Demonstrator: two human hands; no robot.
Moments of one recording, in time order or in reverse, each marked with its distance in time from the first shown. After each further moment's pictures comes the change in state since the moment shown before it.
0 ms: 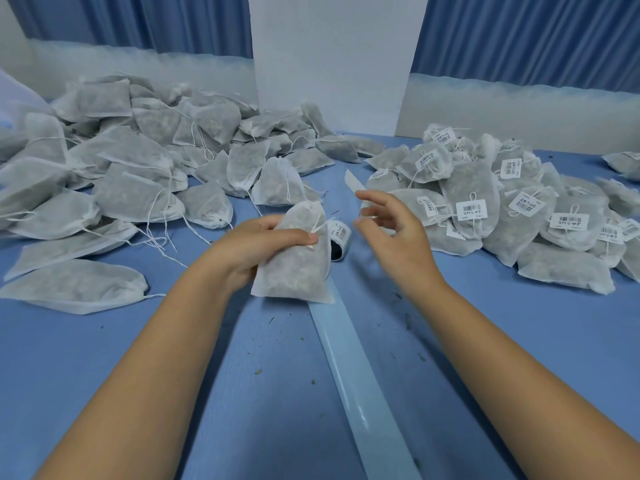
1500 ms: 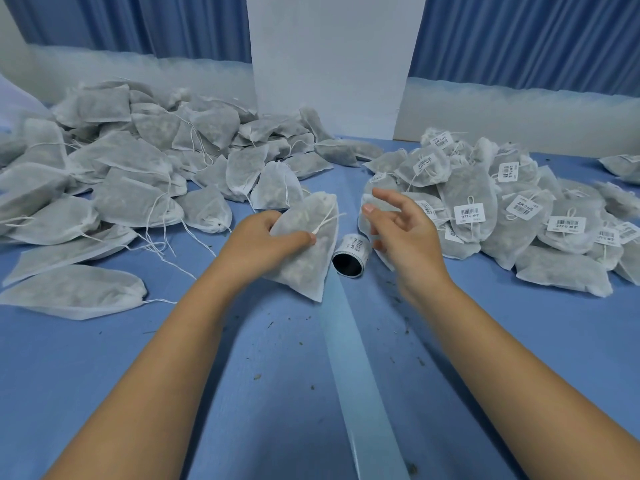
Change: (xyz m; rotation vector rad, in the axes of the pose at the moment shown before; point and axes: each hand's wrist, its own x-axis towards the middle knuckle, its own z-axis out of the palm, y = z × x) left_hand -0.003 -0.001 0.008 0.514 0.322 0.231; right_hand 0.006 -0.002 -0.004 0.274 0.103 0.151
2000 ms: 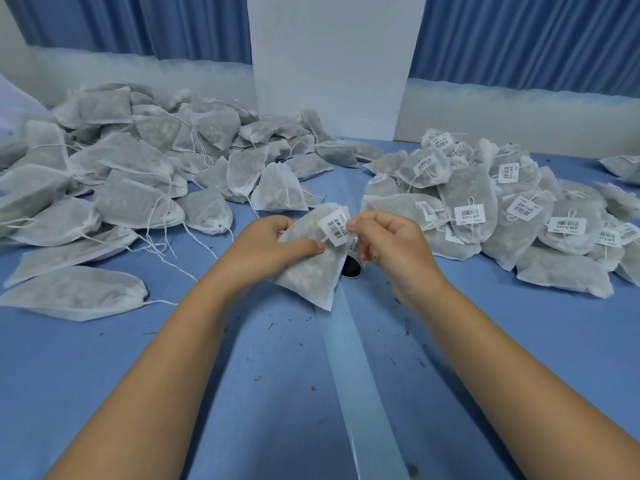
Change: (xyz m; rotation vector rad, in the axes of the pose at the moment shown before) left_hand -0.003 0.005 0.000 -0.028 -0.125 -0.005; right_hand -0.007 -0.007 0.008 -0.059 -0.187 0.067
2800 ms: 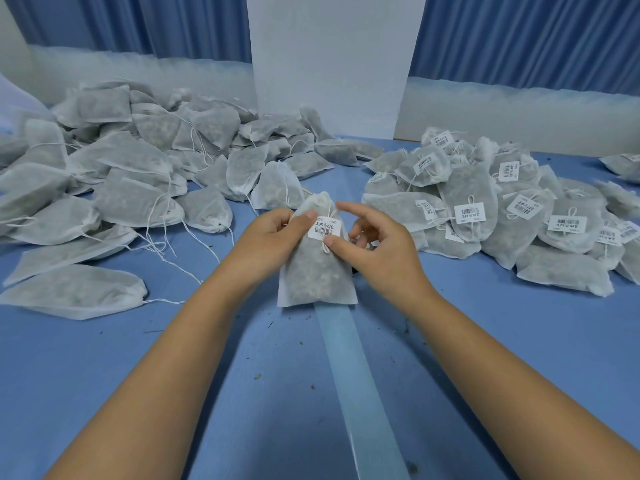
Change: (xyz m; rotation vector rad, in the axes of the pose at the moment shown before) left_hand 0.002 0.001 0.009 -0.210 0.078 0.067; right_hand -0.003 0.015 0.005 -0.251 0.005 -0.246
